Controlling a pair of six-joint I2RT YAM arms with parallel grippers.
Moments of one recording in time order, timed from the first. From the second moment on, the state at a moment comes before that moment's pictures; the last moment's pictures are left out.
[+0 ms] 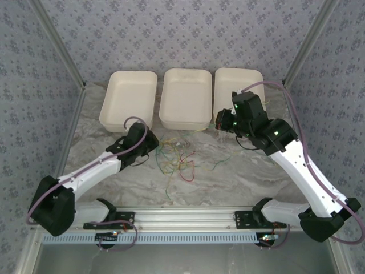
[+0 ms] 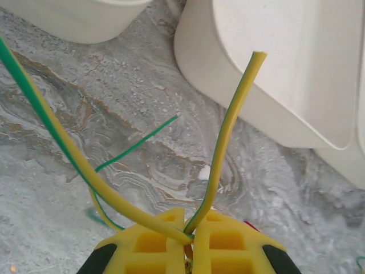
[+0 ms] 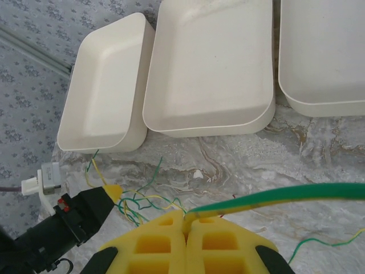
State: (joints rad) left arm -0.58 1.23 0.71 -0.21 -0.09 -1.02; right arm 0.61 1.16 1.45 -0.92 0.09 0.71
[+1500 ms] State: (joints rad) left arm -0.99 1.14 0.63 -0.31 -0.27 -0.71; right arm 0.62 1.25 1.50 -0.99 0.11 0.66
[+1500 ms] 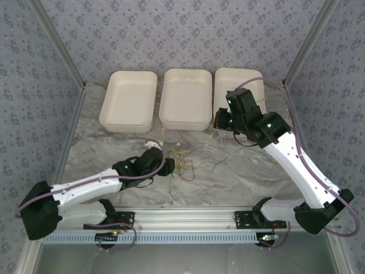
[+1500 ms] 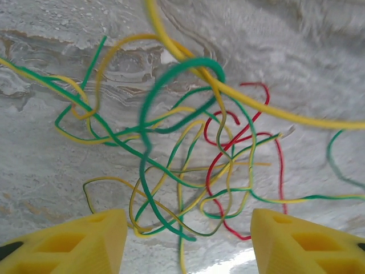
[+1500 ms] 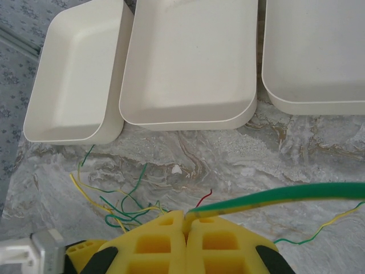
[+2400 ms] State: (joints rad) left arm -0.83 1.36 0.65 -0.15 -0.53 -0.74; right arm 0.53 1.07 1.46 -1.11 0.14 0.66
